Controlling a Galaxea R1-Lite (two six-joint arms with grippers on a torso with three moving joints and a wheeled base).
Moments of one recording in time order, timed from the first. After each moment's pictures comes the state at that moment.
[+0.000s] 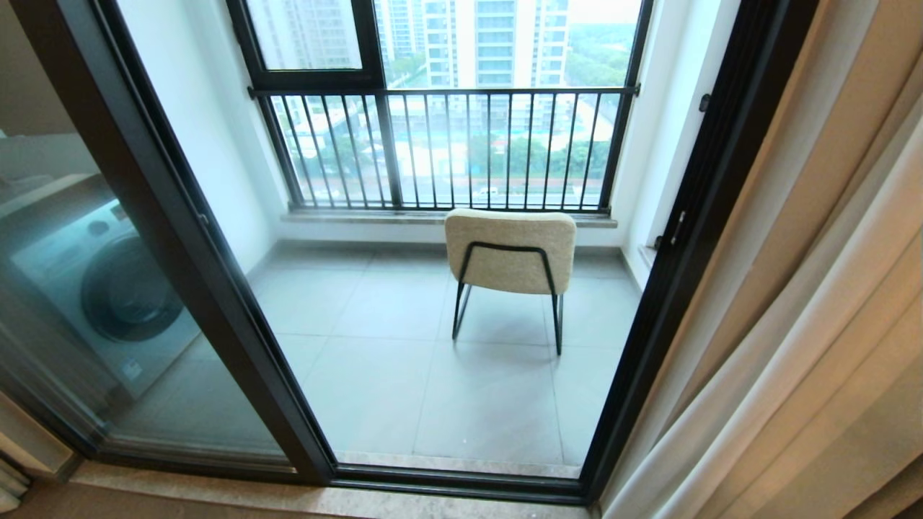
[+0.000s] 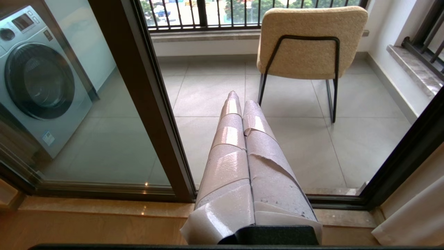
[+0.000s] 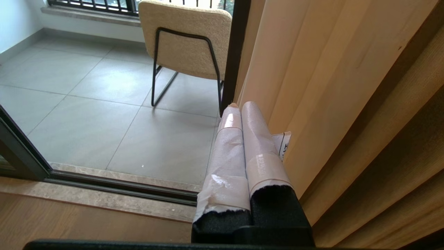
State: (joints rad) left arm 0.01 0.00 0.00 0.00 -0.01 0.04; right arm 0.00 0.00 0.00 0.01 0.02 -0.11
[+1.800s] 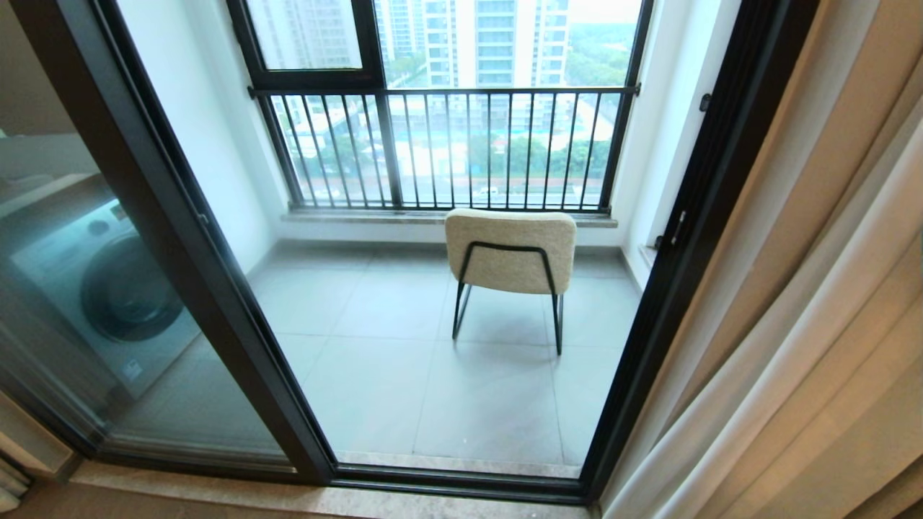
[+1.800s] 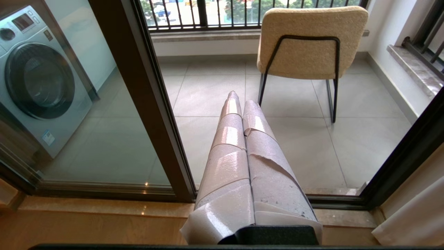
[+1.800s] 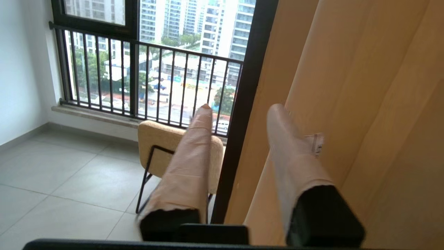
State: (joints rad) left arm 0.01 0.00 0.00 0.00 -0.01 0.04; right arm 0.03 0.85 -0.43 -0.79 0.04 -0.16
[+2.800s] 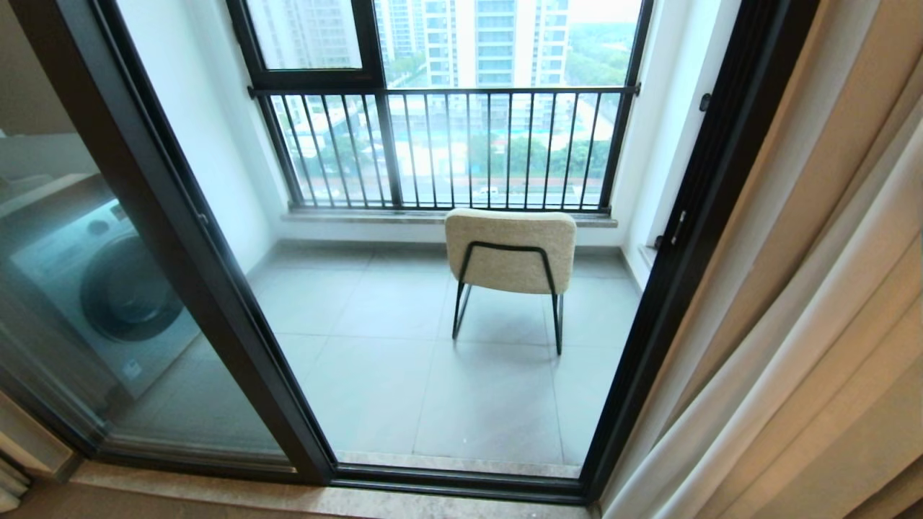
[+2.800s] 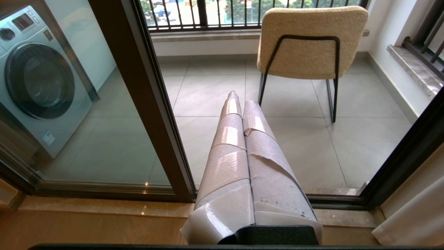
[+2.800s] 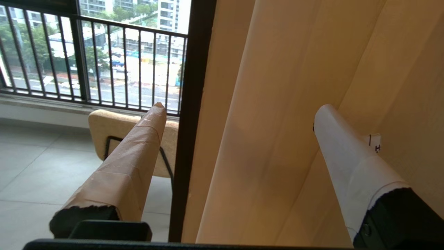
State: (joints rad) left arm 0.01 0.00 0.00 0.00 -0.01 0.04; right arm -0.15 1.05 -0.70 -0.64 0.04 -0.16
